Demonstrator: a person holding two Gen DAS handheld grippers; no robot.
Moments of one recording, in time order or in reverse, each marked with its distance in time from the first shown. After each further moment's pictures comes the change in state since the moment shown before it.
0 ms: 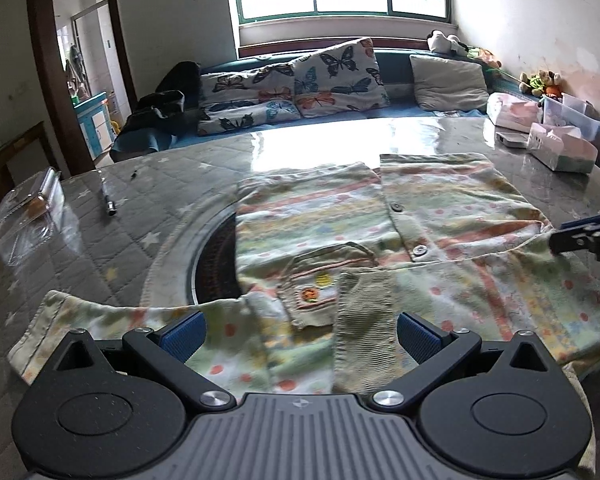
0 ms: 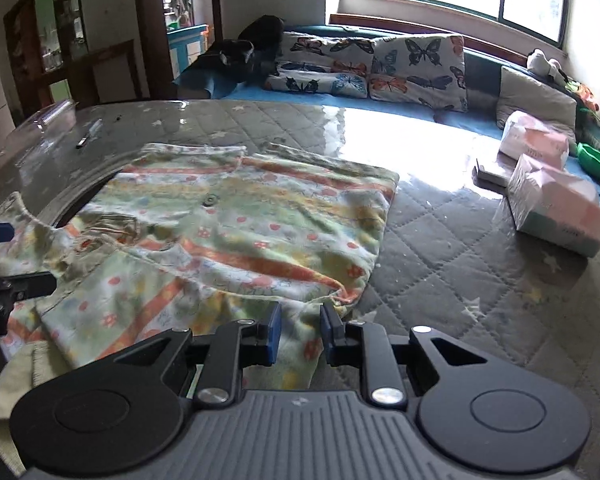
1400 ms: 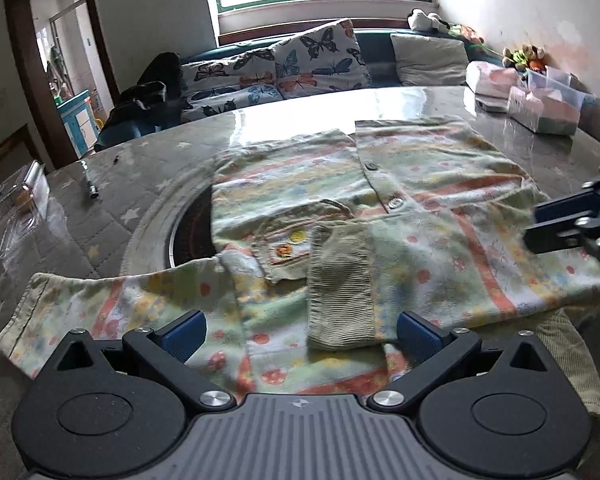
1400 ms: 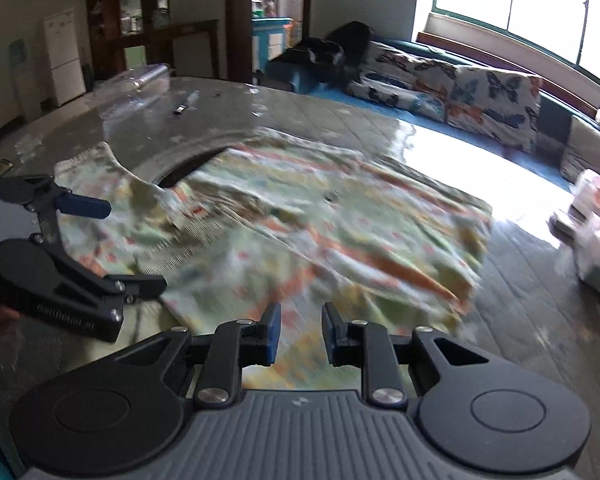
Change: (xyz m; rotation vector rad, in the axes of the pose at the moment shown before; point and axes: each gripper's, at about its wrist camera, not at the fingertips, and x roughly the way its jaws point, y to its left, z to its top) left arm -0.004 -0.007 -0.023 0.042 0.040 -0.020; right arm -0.027 0.075 -0.007 -0.220 -0.010 0.150
